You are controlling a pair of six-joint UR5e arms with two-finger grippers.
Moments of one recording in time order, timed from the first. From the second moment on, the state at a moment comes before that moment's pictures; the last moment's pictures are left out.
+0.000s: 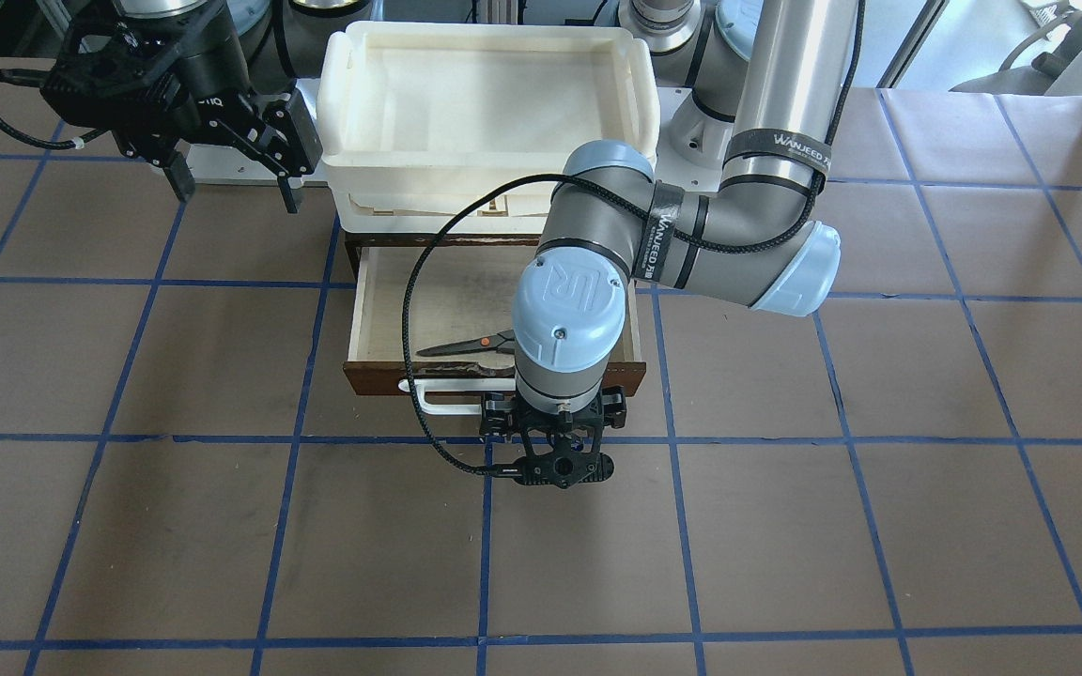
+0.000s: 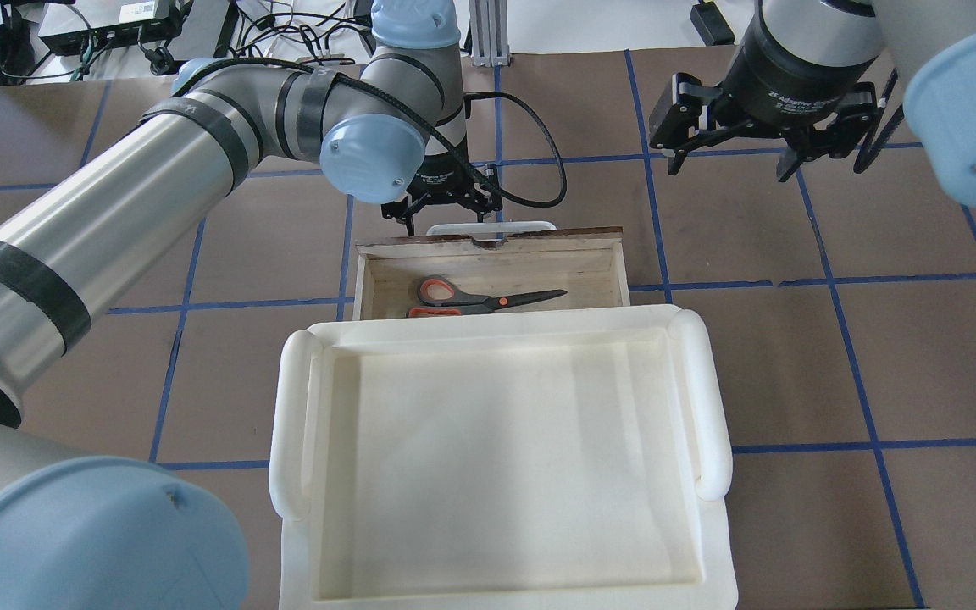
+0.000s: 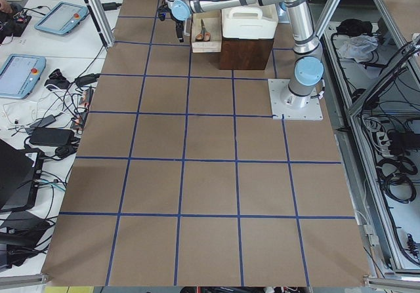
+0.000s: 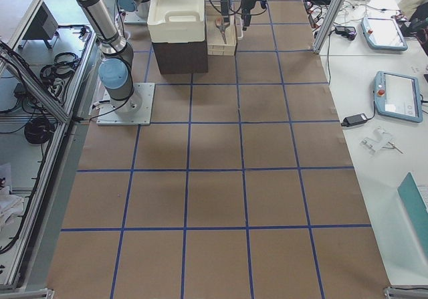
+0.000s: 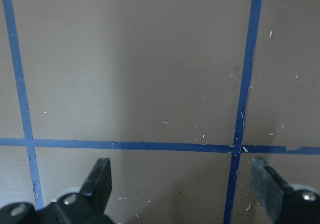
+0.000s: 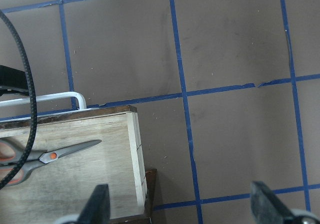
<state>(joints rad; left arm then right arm) -1.85 -2.09 -1.41 -1.30 1.57 -0.35 1.64 -1.65 1.57 -1.64 -1.58 0.21</state>
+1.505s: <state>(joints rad) -1.84 -2.05 -1.40 -1.48 1.53 -0.38 1.64 -1.64 1.58 -1.65 -1.57 0.11</state>
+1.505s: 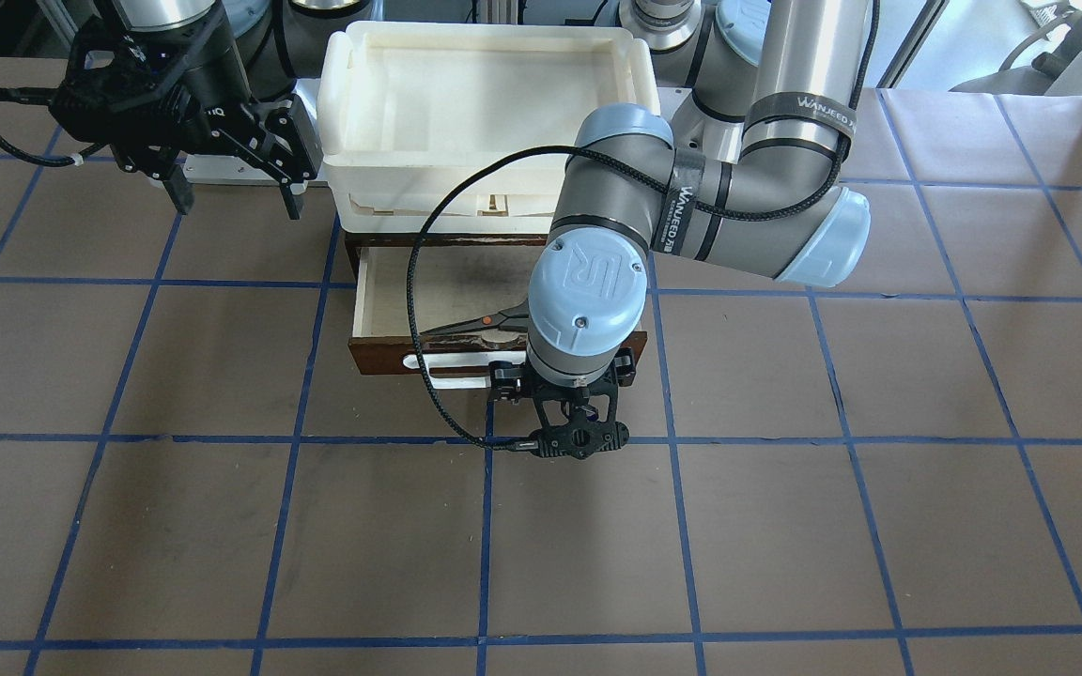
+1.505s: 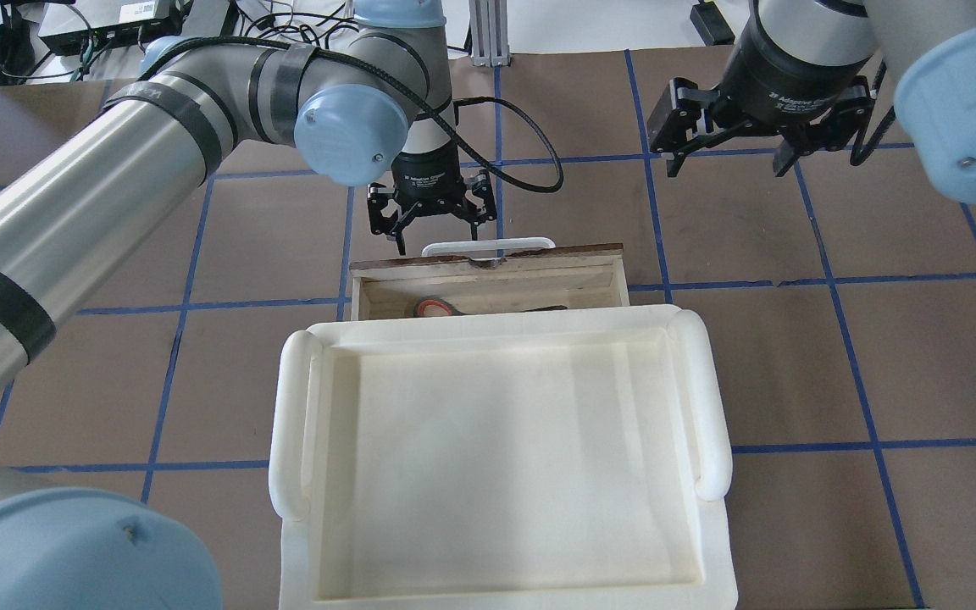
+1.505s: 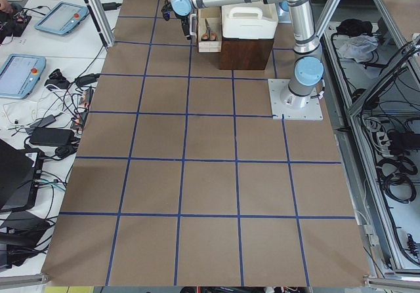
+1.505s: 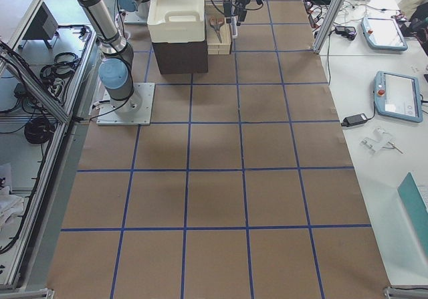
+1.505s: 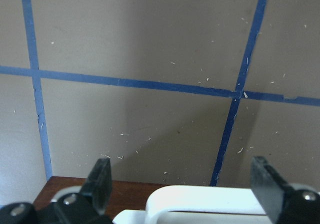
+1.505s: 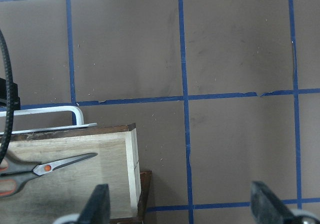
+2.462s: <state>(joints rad) -1.84 -2.05 -1.41 -1.58 1.51 -0.48 1.64 -1.64 1.58 -1.63 -1.59 0.11</state>
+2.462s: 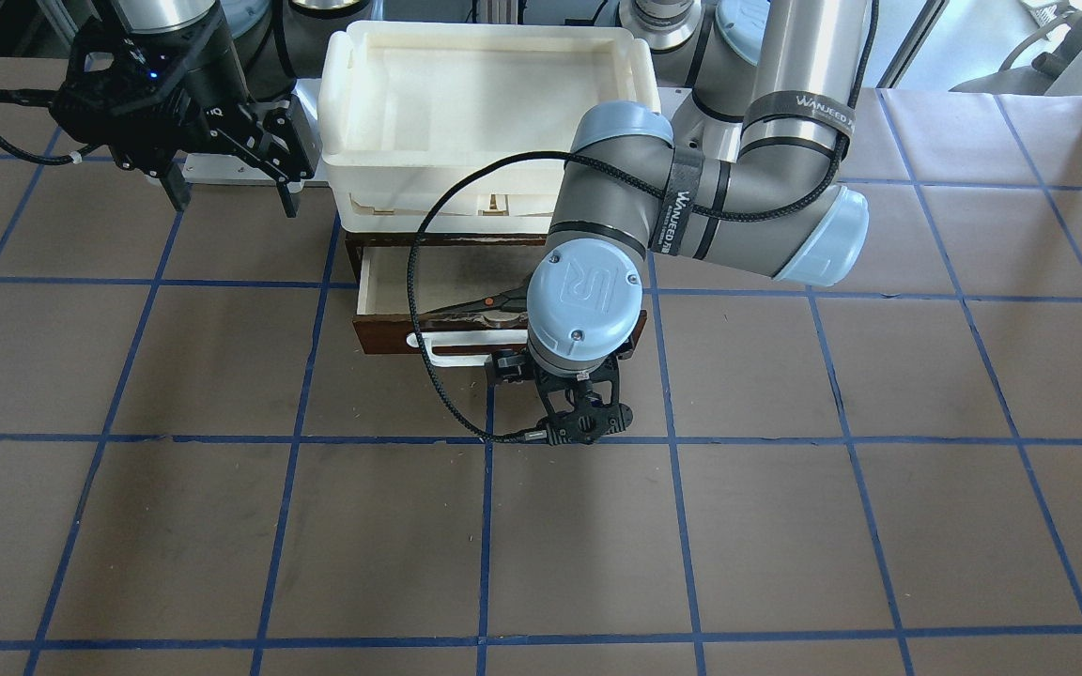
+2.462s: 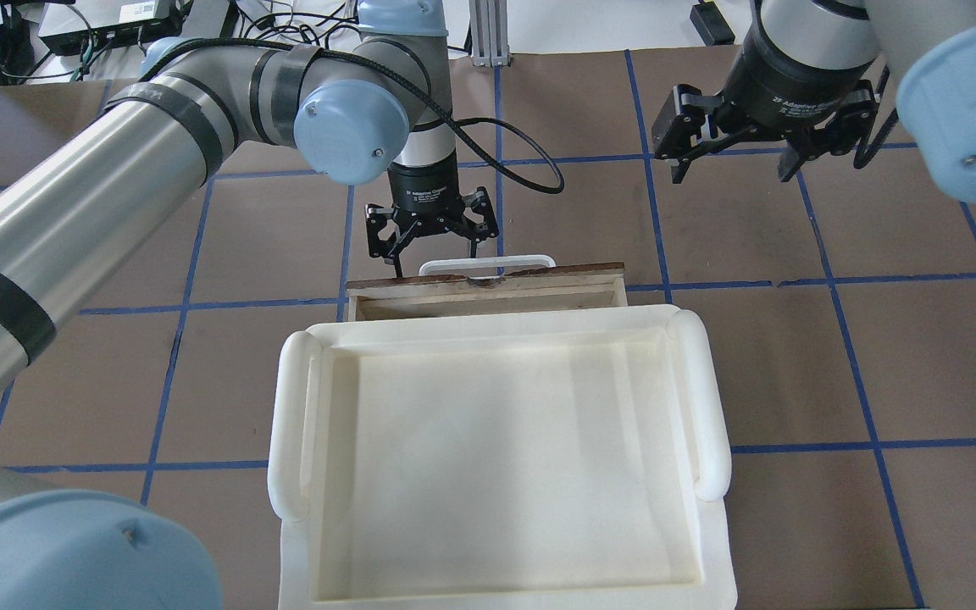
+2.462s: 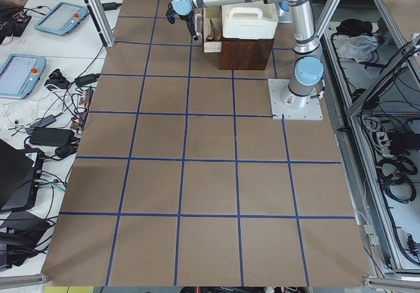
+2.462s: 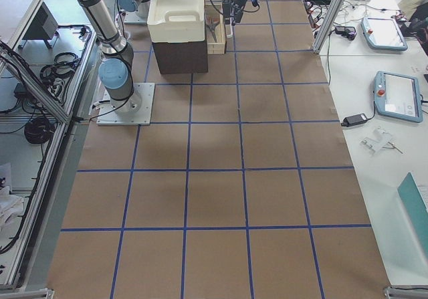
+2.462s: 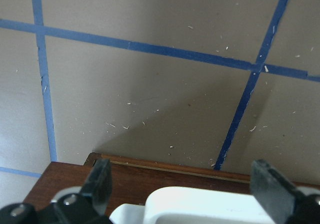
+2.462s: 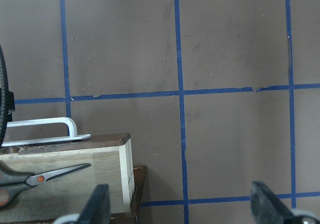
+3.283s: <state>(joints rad) -1.84 -2.07 -1.39 -1.55 1.49 -0.51 1.64 -1.65 1.61 -1.64 -1.59 0.11</state>
